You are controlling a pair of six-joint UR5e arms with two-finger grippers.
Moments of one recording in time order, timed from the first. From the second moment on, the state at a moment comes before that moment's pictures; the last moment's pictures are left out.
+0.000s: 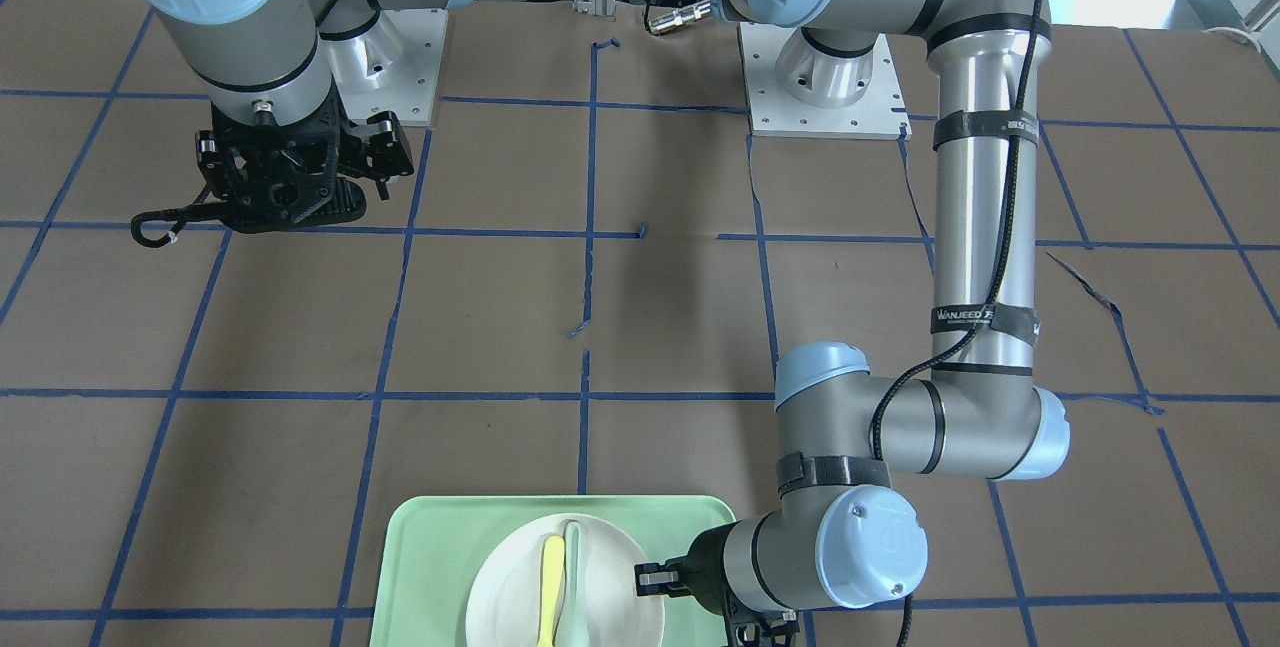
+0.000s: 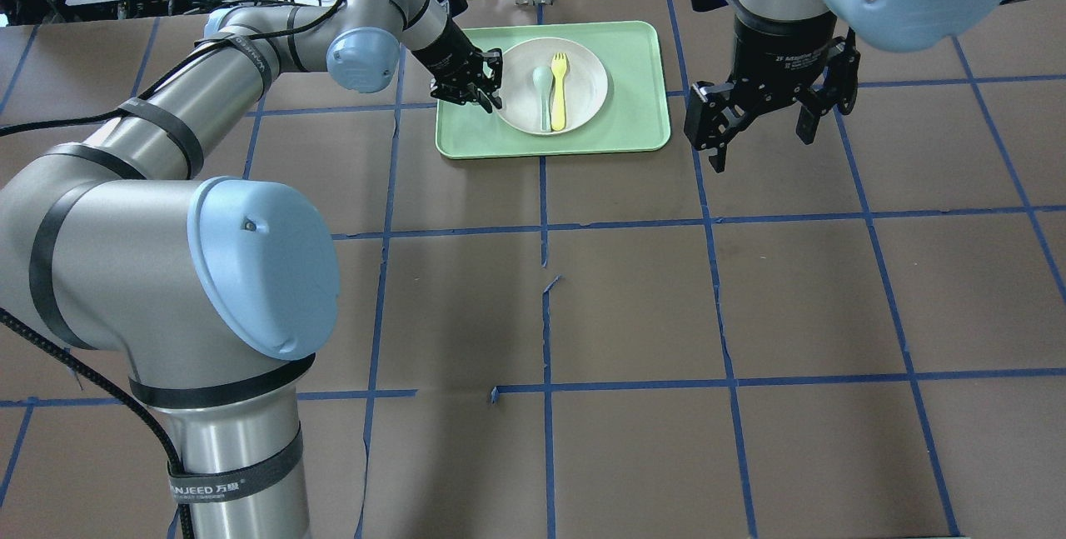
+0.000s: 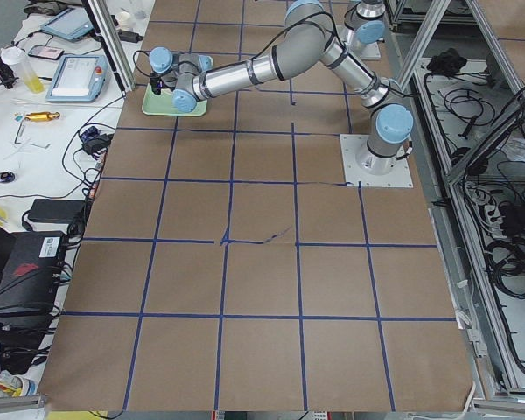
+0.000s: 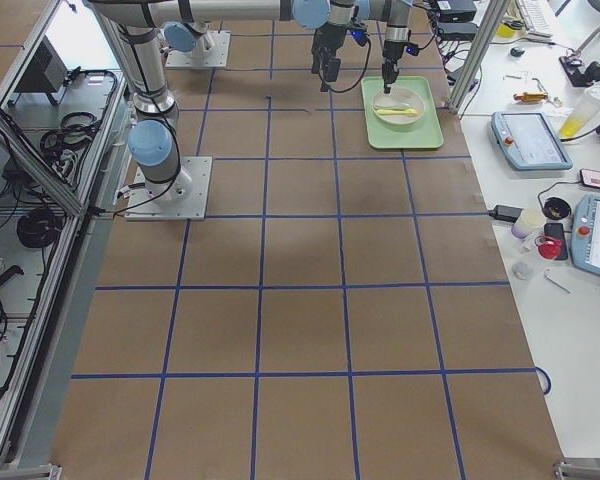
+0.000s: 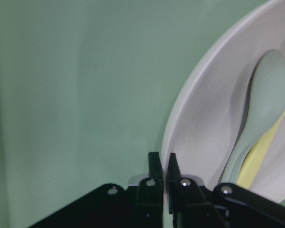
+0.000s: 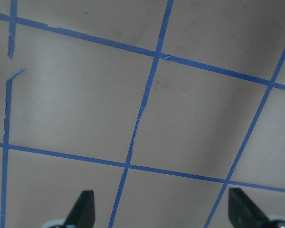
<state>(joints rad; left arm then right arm) -1.64 -2.46 -1.10 -1.15 1.14 -0.18 1.67 -1.44 1.47 -1.42 -1.69 -0.14</state>
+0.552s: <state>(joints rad) -1.63 -2.29 -1.12 -1.32 1.26 -0.17 1.67 -1.36 1.45 -1.59 -1.60 -0.07</state>
